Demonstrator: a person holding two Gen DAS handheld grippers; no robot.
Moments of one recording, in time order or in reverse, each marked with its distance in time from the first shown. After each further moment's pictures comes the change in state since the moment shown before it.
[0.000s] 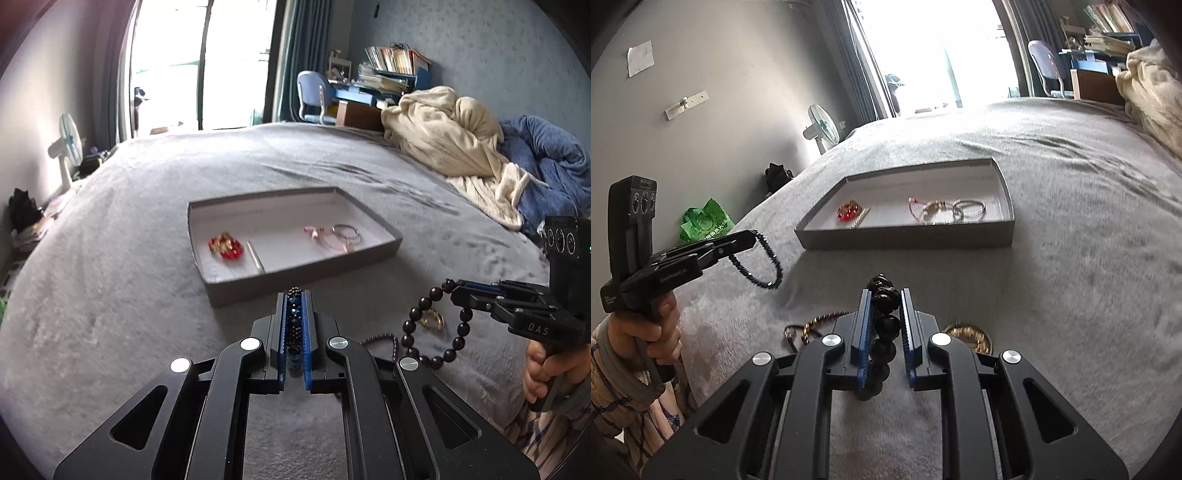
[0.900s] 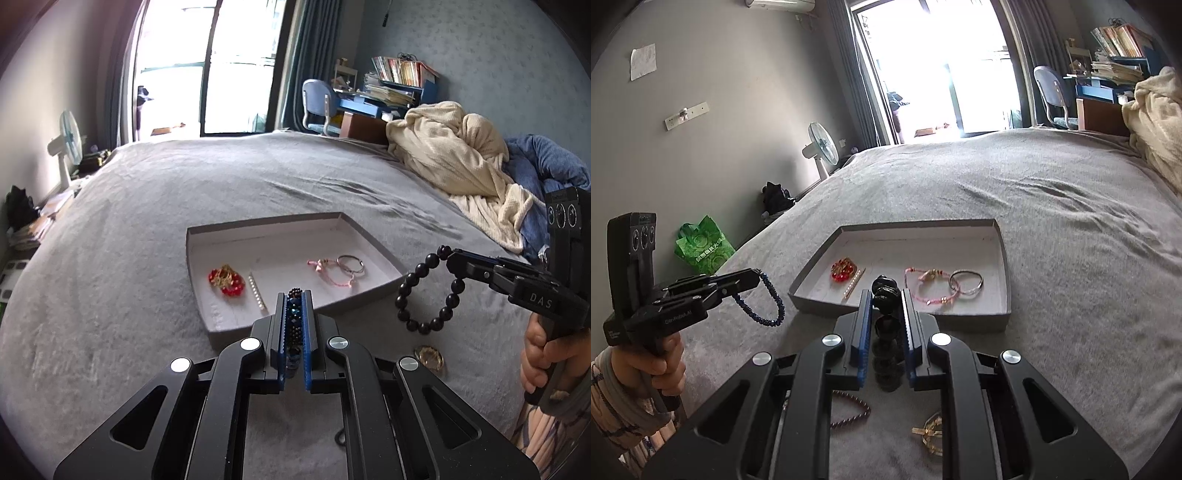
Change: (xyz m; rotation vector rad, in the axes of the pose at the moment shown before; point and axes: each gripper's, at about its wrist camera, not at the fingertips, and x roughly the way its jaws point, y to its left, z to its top) left arm 0.018 0.013 0.039 -0.040 -0.017 -0.020; right arm 0.011 0.000 0.077 -0.047 -0.059 -0.022
